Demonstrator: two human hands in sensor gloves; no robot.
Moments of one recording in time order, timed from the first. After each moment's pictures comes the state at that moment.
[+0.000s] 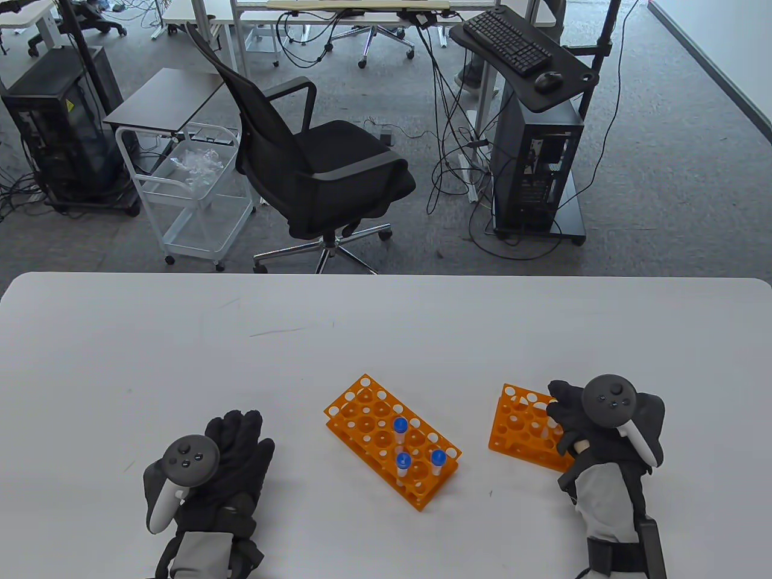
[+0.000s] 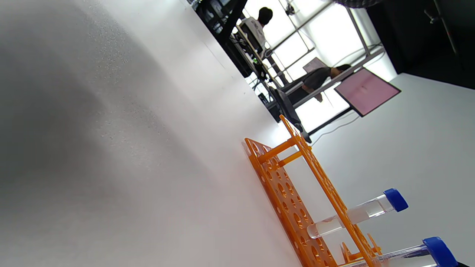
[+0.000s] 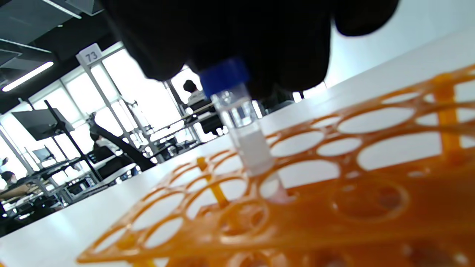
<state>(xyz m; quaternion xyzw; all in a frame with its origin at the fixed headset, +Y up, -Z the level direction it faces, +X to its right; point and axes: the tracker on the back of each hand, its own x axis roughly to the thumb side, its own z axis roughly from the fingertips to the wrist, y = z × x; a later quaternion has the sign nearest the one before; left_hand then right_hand) -0.276 -0.757 -0.330 -0.13 0.00 0.42 0.90 0.283 -0.673 -0.393 -0.02 -0.05 0.97 0.24</state>
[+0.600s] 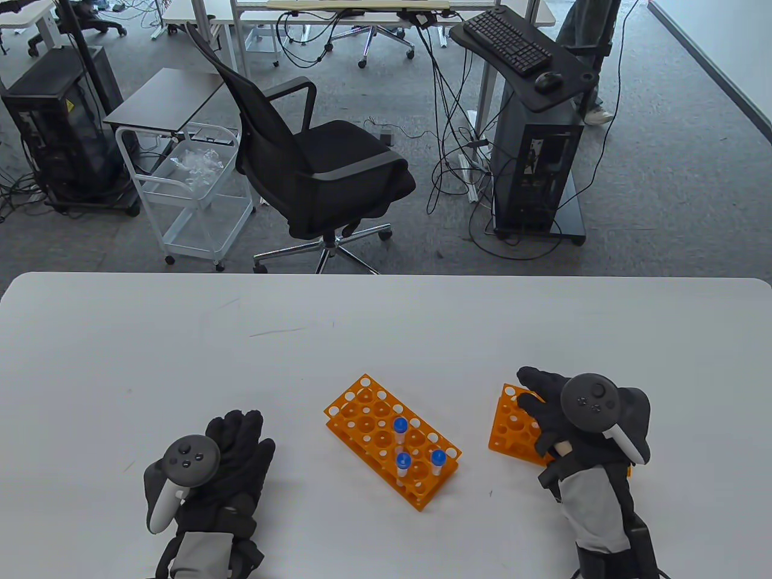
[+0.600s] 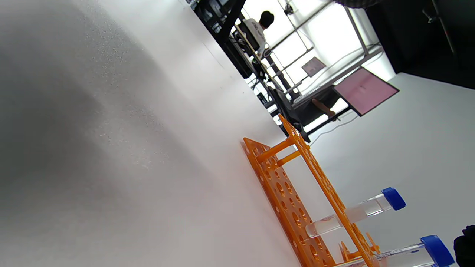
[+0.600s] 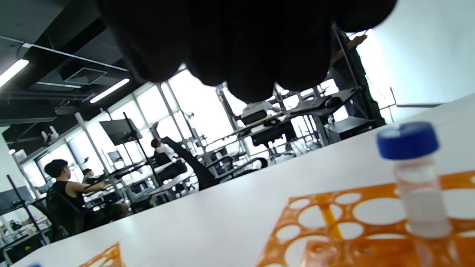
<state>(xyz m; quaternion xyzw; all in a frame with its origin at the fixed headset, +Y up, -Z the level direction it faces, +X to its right) -0.276 -0.757 -0.330 -0.13 0.00 0.42 0.90 0.229 -0.628 -0.375 0.10 -0.09 0.96 0.24</state>
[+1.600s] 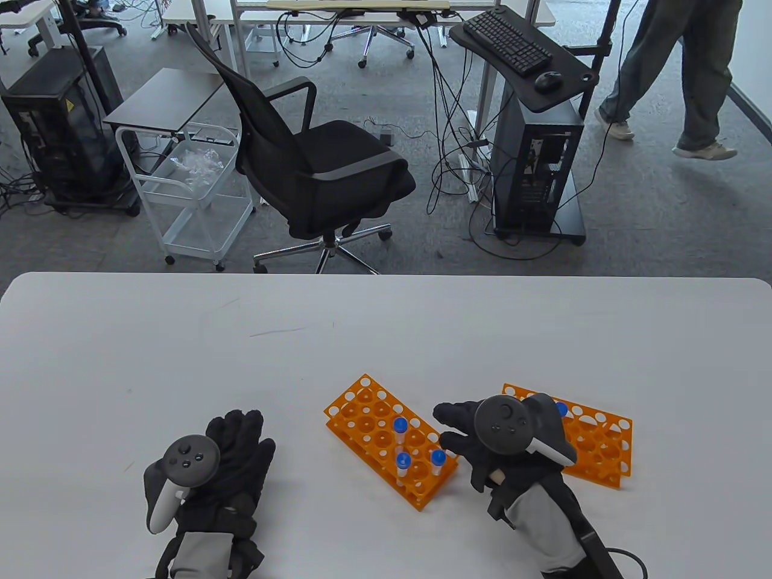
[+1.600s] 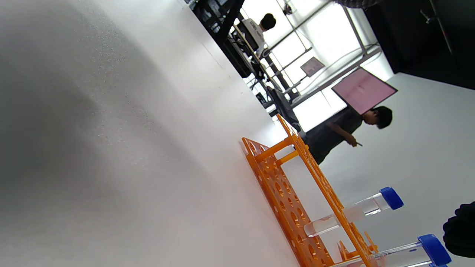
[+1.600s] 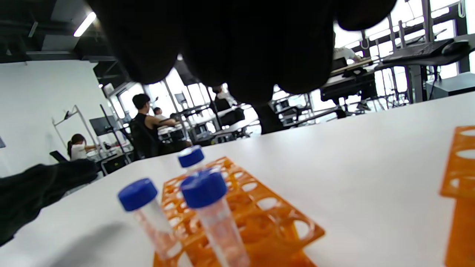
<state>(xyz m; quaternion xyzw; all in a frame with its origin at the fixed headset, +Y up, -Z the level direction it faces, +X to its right) -0.276 -0.757 -0.330 -0.13 -0.01 0.42 0.90 0.134 -0.643 -0.360 0.25 0.00 0.95 0.19</state>
